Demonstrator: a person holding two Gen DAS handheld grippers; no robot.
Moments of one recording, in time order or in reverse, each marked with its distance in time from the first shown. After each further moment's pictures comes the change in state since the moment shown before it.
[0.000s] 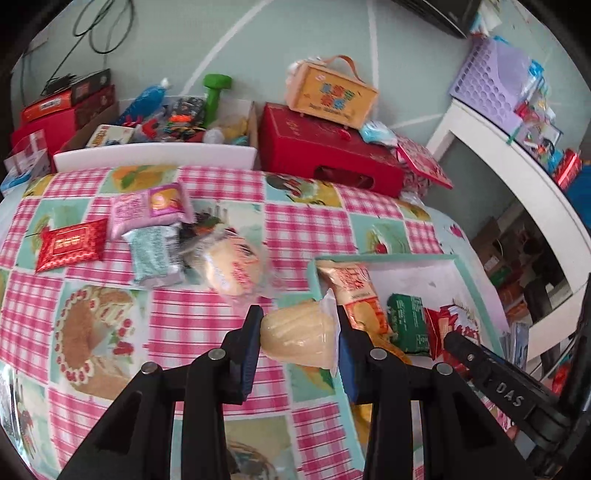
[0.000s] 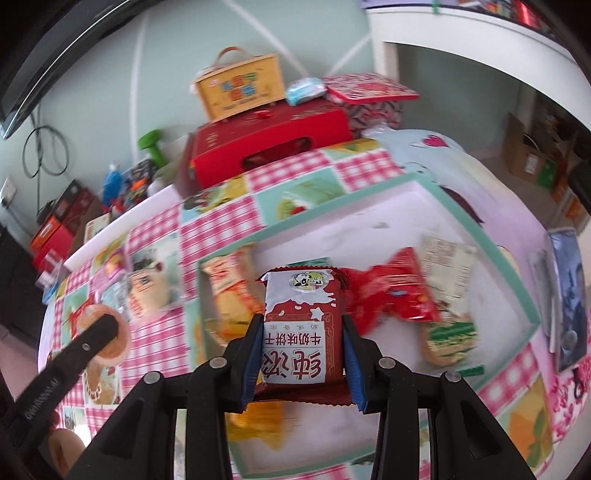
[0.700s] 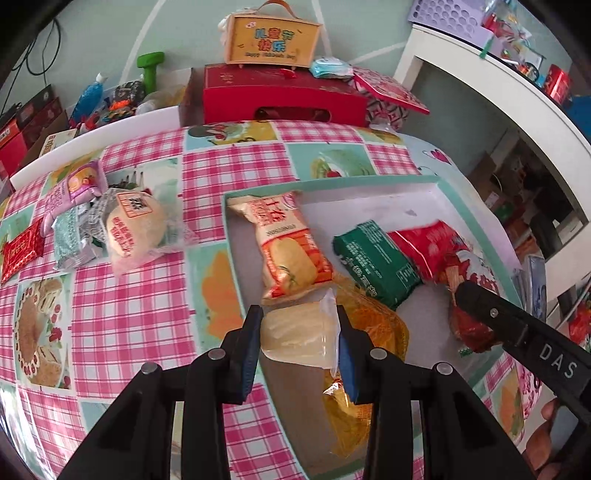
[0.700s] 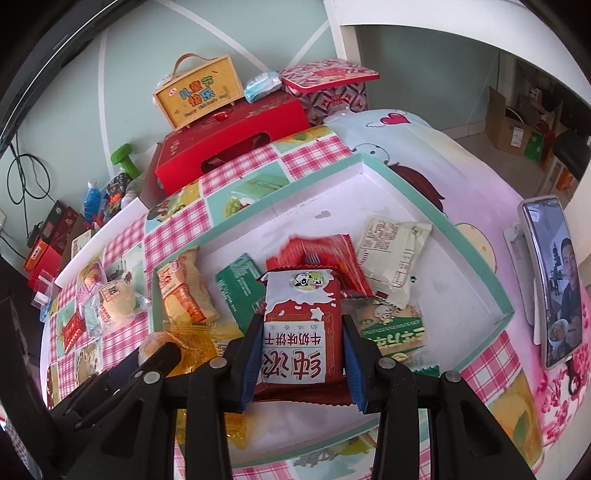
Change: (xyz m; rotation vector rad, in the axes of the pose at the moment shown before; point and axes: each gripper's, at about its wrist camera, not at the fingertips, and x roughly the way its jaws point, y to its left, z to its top) left arm 0.048 -0.073 -0.036 0.161 0.146 0.017; right arm 0.007 -0.054 -0.001 0.072 0.038 0.001
